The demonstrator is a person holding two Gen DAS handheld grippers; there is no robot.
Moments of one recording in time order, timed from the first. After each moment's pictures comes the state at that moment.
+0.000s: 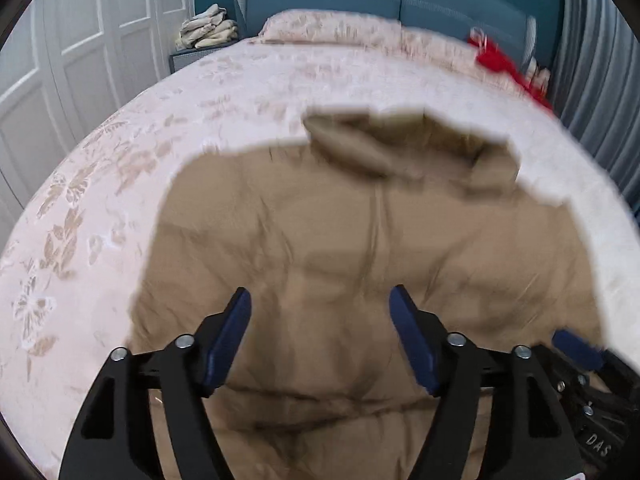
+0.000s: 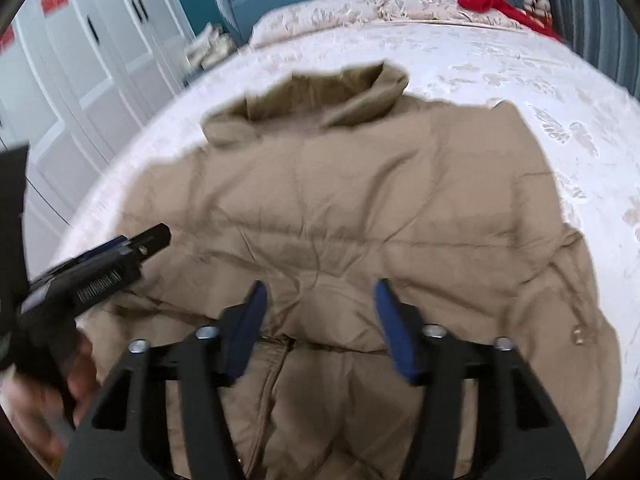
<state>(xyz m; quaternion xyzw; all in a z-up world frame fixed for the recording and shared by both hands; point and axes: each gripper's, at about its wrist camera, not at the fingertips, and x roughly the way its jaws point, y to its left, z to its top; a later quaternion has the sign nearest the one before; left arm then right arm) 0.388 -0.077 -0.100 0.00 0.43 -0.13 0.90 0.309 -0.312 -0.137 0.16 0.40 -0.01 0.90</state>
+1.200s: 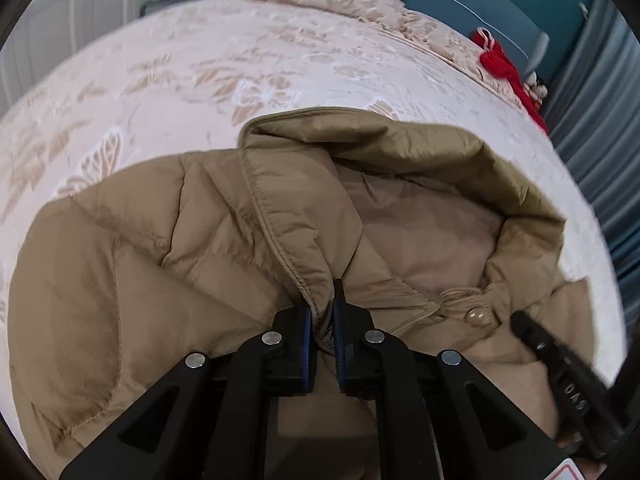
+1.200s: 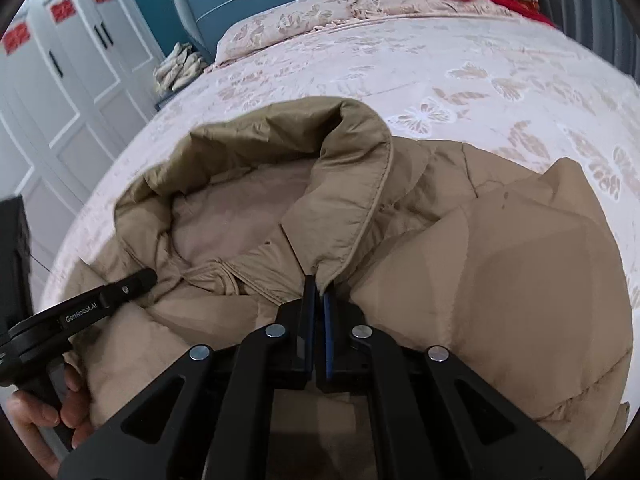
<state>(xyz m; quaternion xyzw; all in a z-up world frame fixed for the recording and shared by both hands) 0.508 -0.124 -0.159 -0.04 0.48 -0.17 0.86 0.448 -0.362 -0.177 0.17 0.40 -0.05 0.90</state>
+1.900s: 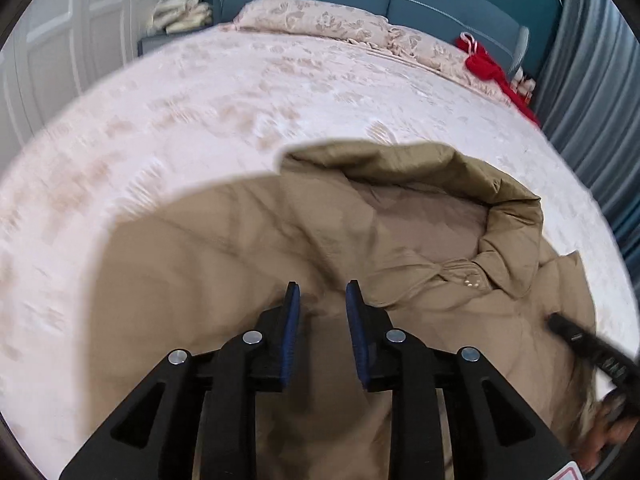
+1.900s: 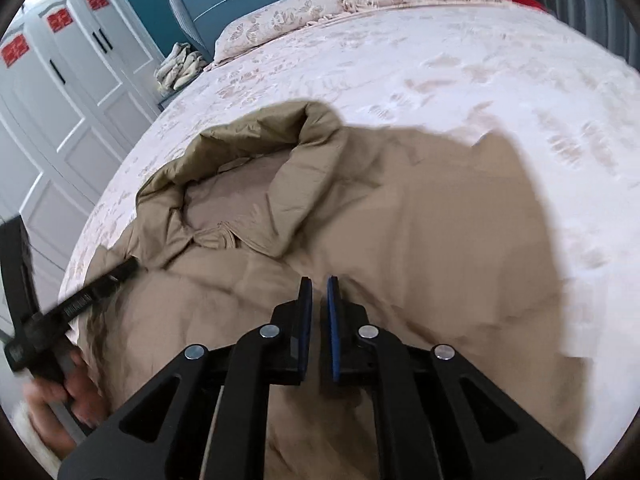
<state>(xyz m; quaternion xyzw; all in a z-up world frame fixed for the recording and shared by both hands) 0.484 -0.087 -0.116 0.00 0.44 -0.17 0.88 0.392 -0.391 -0.148 0.19 0.42 -0.04 0.89</state>
